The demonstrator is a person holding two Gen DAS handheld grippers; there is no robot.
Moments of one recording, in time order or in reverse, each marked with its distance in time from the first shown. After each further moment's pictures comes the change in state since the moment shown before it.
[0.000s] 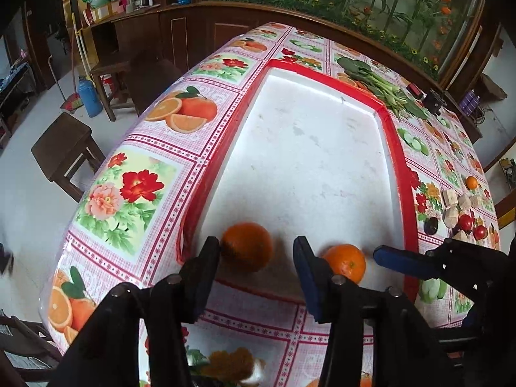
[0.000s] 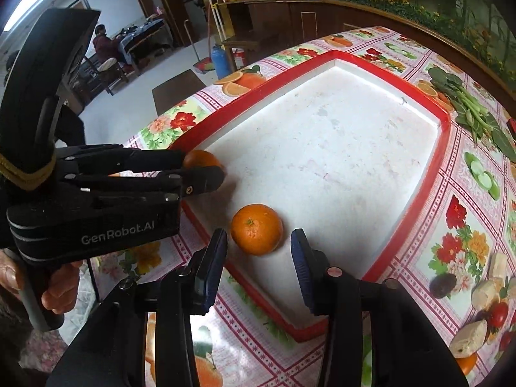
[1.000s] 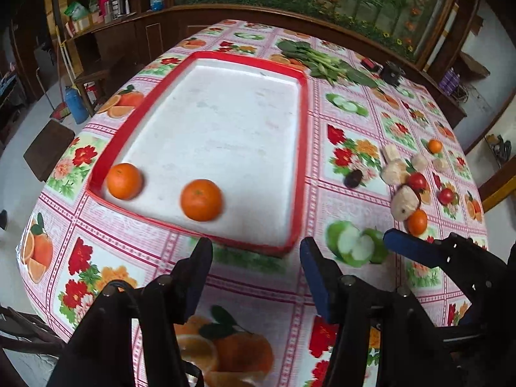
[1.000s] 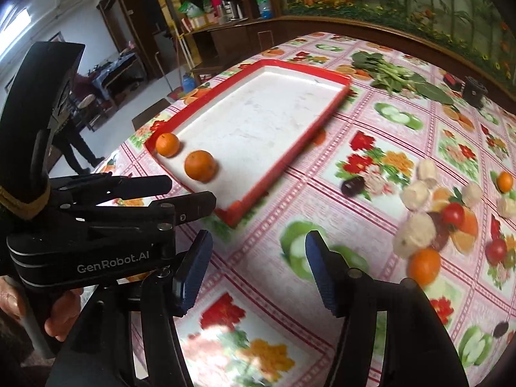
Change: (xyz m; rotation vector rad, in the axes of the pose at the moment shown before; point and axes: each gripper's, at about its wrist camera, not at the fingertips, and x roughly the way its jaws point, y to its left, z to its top) left arm -0.030 -0.112 -0.051 0.064 0.008 -0.018; right arm -0.082 -0.045 -0.085 0.140 -0.116 -0.080
